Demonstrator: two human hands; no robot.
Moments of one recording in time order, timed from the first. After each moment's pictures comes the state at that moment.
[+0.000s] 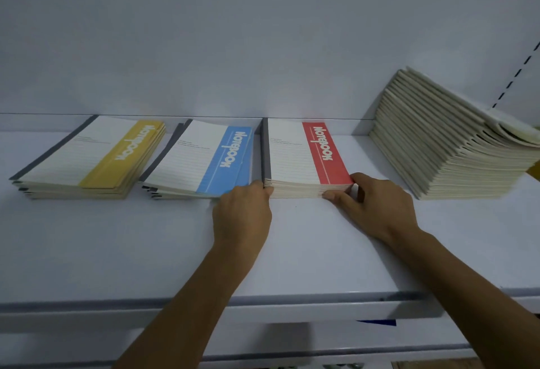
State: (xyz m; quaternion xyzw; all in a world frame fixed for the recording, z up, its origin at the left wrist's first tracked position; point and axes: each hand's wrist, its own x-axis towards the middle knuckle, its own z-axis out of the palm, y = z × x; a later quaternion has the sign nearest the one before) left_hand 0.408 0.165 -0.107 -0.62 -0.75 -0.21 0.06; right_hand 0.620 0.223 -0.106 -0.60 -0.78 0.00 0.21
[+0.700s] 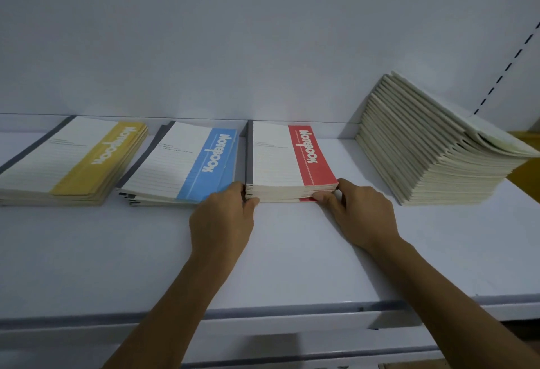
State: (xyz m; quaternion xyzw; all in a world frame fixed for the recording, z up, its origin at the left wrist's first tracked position) left_hand 0.405 0.167 -0.112 -0.61 -0.73 -0.31 0.01; right_hand 0.624 0.228 -0.116 -0.57 -0.79 0.01 0.24
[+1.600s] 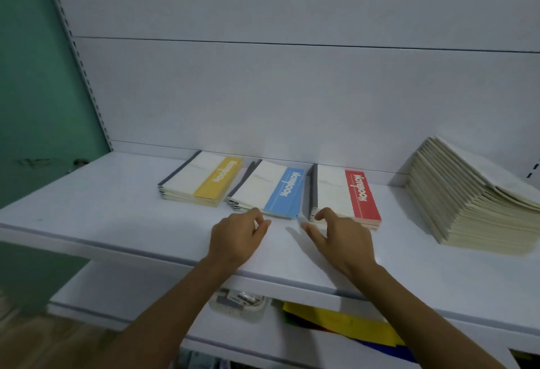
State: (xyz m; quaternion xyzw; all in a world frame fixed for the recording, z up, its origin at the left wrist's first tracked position) left_hand 0.325 0.082 -0.081 -0.60 -0.76 -0.25 0.04; right_hand 0.529 0.158 -0.086 -0.50 -0.83 0.02 0.26
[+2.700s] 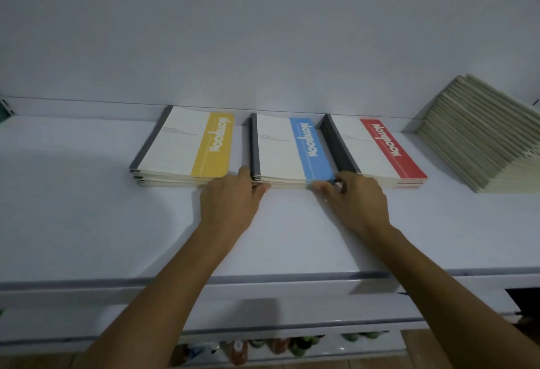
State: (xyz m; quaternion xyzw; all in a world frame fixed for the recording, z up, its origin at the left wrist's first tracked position) left_hand 0.230 0.133 -0.105 -0.66 -0.72 -0.19 0.09; right_hand 0.448 0.174 -0.100 -0.63 -0.72 0.09 0.27
